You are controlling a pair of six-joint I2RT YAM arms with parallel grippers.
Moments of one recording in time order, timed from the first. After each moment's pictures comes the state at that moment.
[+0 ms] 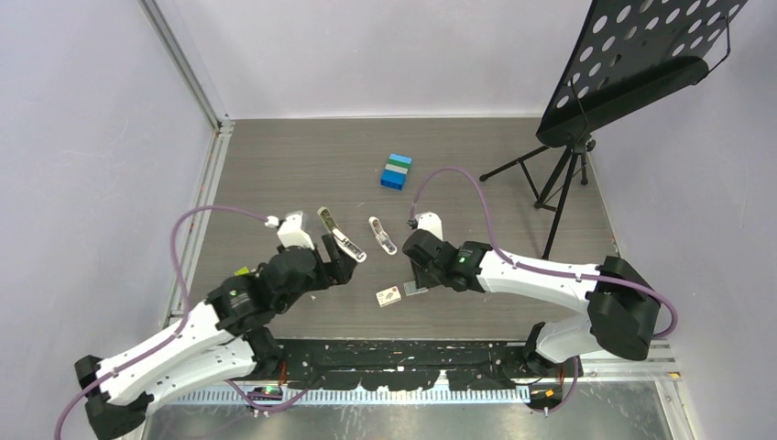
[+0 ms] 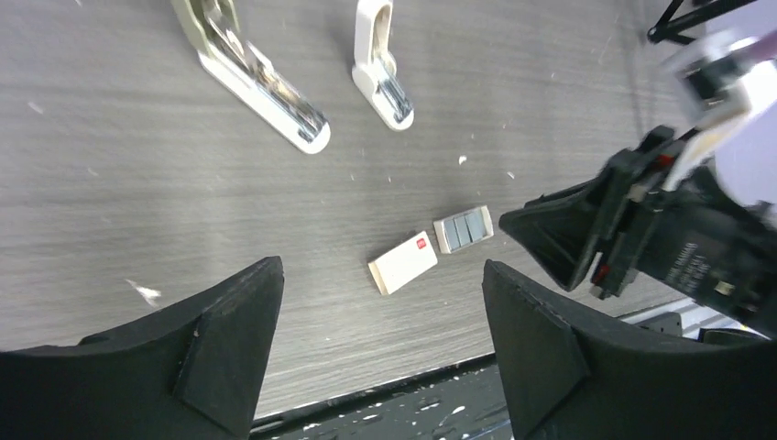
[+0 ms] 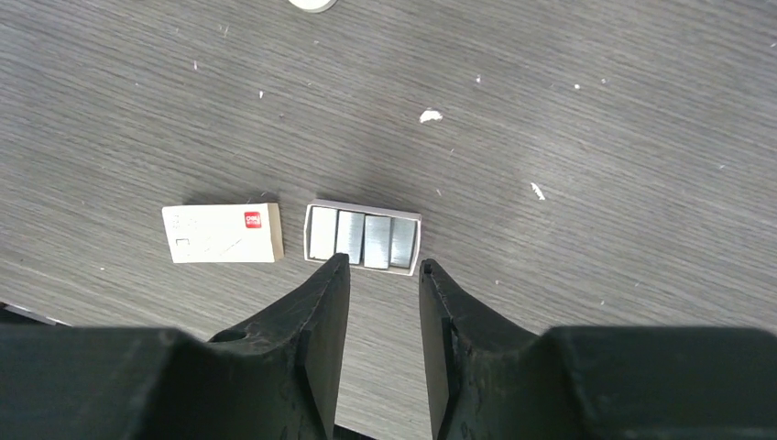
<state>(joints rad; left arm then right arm) -0.97 0.68 0.63 -0.56 -0.42 -0.94 1.02 1.39 0.86 -0.48 0.34 0.62</state>
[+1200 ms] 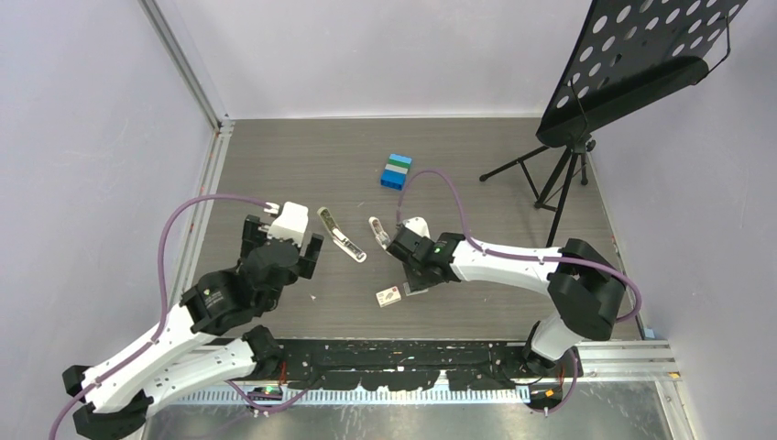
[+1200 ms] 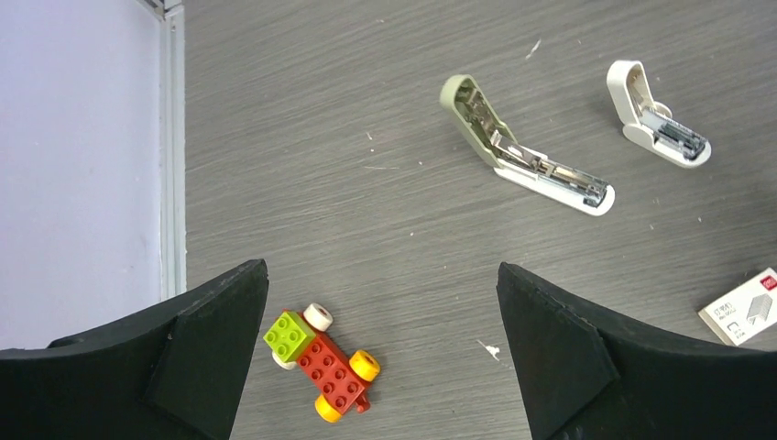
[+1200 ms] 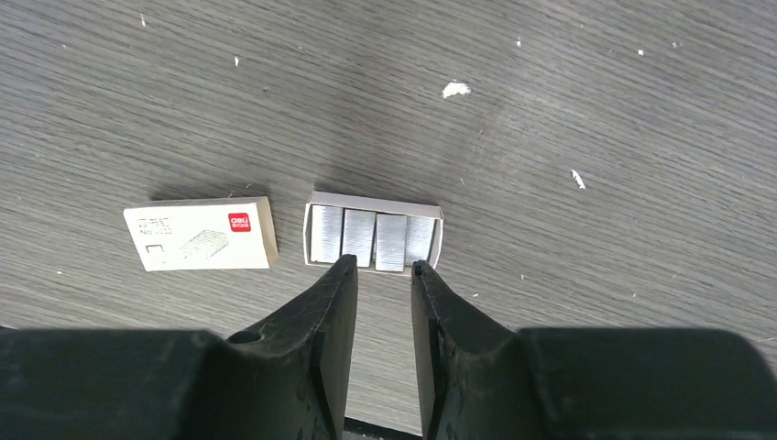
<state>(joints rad) -0.95 0.66 0.87 -0.82 -0.80 -0.15 1.02 1.57 0.99 -0.60 0.27 0.65</state>
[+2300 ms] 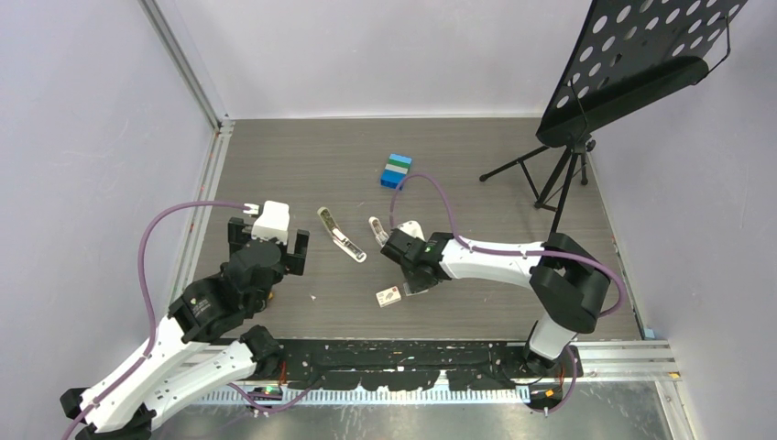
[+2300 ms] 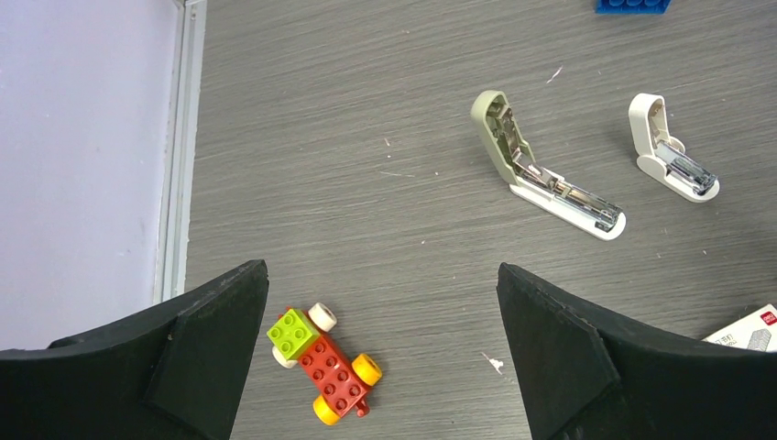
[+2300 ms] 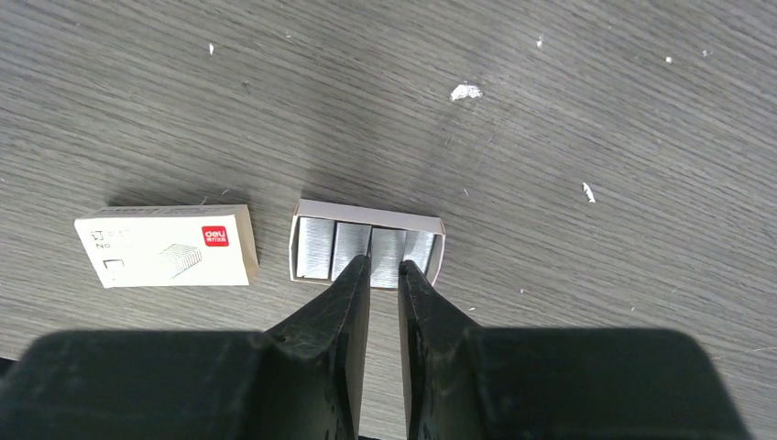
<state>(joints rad) -0.85 0.58 0.85 -0.79 -0.77 -0.14 1.02 1.66 1.02 -0.62 0.26 0.60</state>
